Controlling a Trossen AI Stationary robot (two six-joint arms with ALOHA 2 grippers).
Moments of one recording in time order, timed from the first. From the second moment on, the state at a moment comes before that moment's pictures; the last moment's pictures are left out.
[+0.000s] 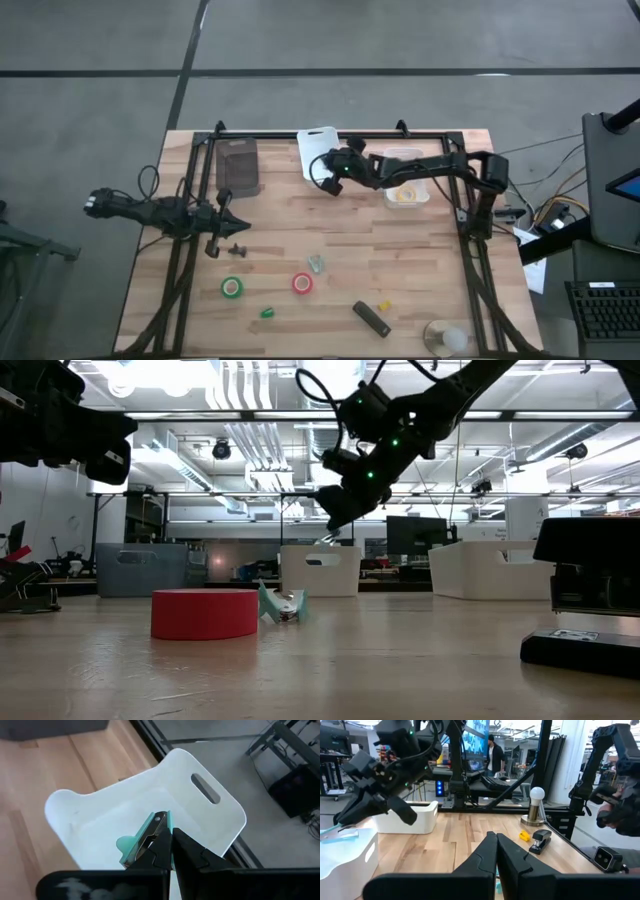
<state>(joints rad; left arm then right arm) -0.24 0.04 0.01 0.04 -0.13 -0.06 -0.27 1.84 1.16 0.04 0.47 -0.08</state>
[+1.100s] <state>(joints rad) -0.24 0.04 0.01 0.04 -0.13 -0.06 -0.32 1.86 1.15 0.04 0.29 -0.02</state>
